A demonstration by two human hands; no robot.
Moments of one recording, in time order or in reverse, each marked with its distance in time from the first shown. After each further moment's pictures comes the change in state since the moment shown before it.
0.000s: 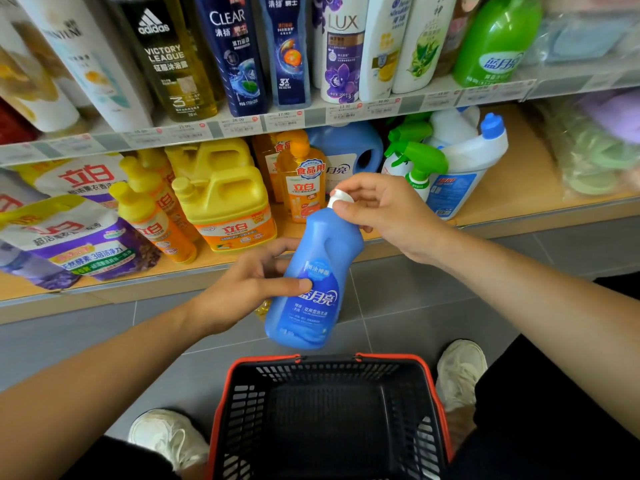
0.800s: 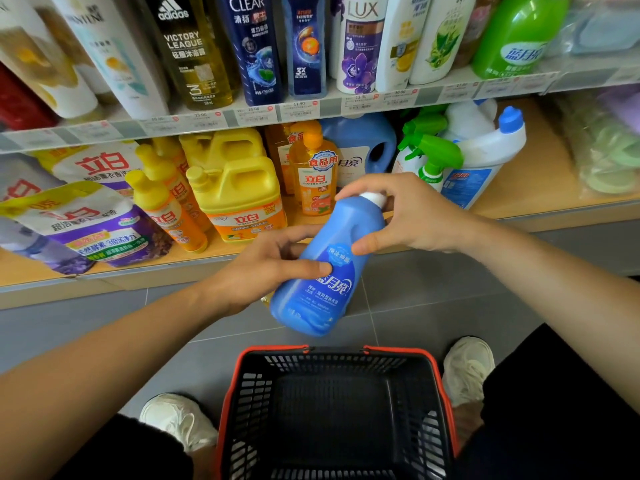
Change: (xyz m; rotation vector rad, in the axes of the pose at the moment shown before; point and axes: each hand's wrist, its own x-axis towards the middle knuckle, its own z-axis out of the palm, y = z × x) left_hand 0.002 0.017 0.009 0.027 0.020 -0.008; right_hand -0.007 -0.013 -0.014 -0.345 -0.242 -0.064
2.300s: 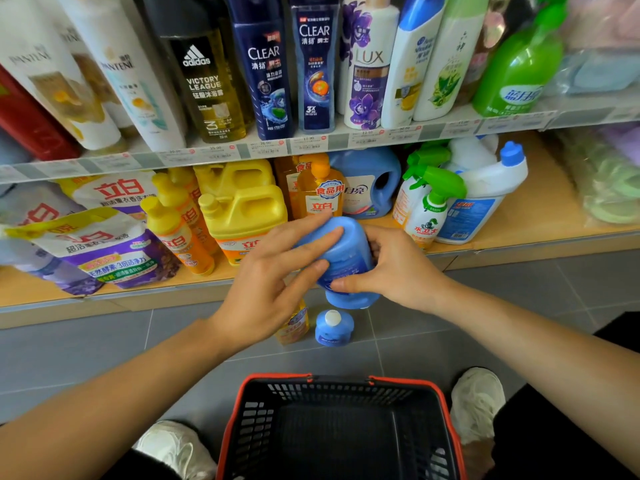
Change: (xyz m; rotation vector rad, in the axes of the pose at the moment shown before) left_hand -0.009 0.013 0.003 0.922 0.328 0.713; right_hand -0.002 0.005 0.043 0.117 0.164 0.057
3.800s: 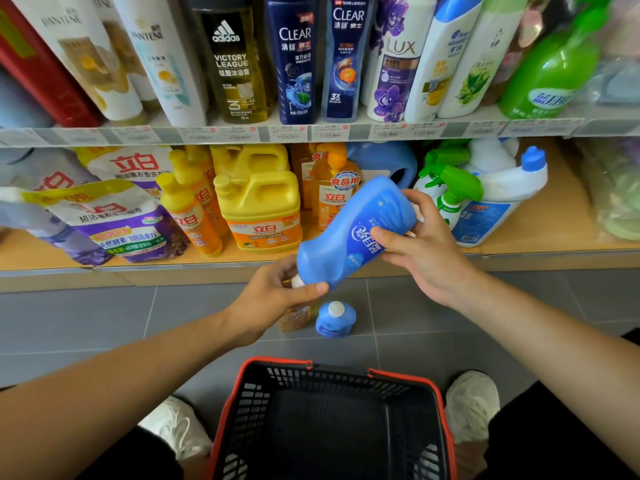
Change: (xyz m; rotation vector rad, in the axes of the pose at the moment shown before) left_hand -0.045 -0.051 0.037 -0.828 -0.066 -0.824; right_hand 0.005 0.013 -0.008 0.642 0.225 0.214
